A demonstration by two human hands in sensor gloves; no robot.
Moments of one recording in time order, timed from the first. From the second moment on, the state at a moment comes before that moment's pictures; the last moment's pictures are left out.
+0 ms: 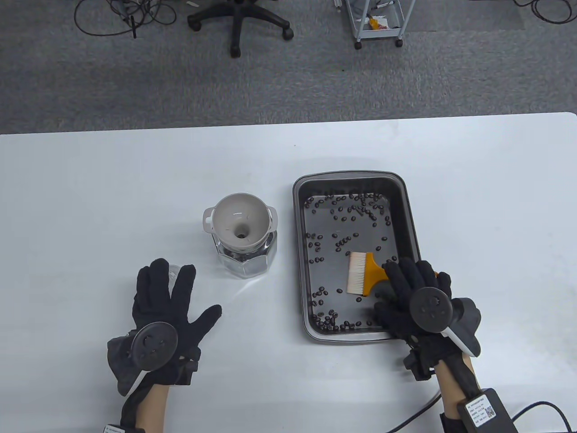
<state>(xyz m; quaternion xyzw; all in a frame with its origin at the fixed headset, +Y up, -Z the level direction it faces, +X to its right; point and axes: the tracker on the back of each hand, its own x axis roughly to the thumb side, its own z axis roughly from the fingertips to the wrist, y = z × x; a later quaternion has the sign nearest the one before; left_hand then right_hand) -0.240 -0.703 -0.071 0.10 0.02 0.18 0.98 0.236 -0.712 -0.128 0.03 0.05 0.99 0.14</state>
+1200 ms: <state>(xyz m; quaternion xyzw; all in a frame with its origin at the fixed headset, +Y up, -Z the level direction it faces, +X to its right) -0.239 -0.712 -0.078 0.07 -0.01 0.17 0.98 0.230 -0.724 -0.146 -0.02 -0.01 1.00 0.03</state>
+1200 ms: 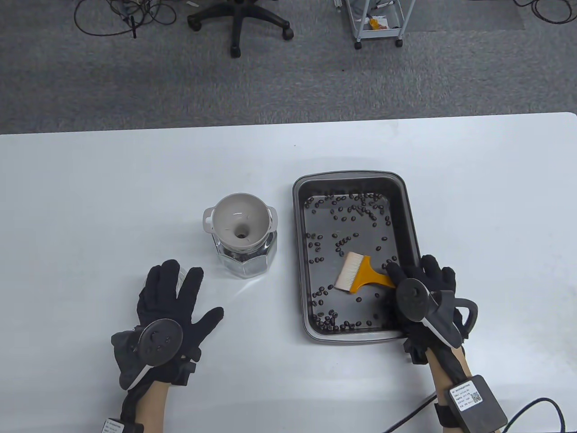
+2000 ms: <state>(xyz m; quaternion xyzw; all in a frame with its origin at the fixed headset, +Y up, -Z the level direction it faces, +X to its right) -0.231 -0.698 -0.069 0.11 -0.04 0.17 0.98 0.252 -0.690 -0.116 -0.02 -0.07 0.99 0.11</state>
